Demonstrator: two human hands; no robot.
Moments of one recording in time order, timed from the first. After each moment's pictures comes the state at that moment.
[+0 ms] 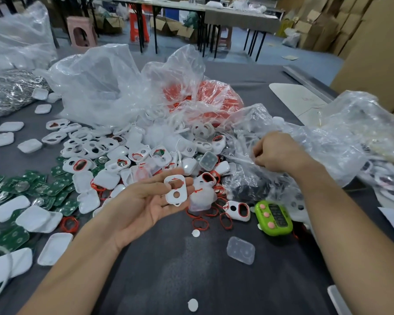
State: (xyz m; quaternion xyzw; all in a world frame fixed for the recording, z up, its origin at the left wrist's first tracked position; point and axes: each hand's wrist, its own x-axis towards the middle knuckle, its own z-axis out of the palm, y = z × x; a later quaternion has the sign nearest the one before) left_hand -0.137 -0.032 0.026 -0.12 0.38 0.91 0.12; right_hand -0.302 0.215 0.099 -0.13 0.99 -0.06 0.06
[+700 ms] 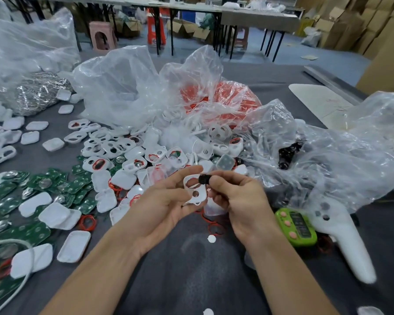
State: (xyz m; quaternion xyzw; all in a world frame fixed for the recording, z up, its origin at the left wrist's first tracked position) left_hand -0.138 -0.020 0.024 -0.09 0.42 0.90 0.06; right_hand -0.199 0.130 0.033 0.03 0.59 -0.79 0.18
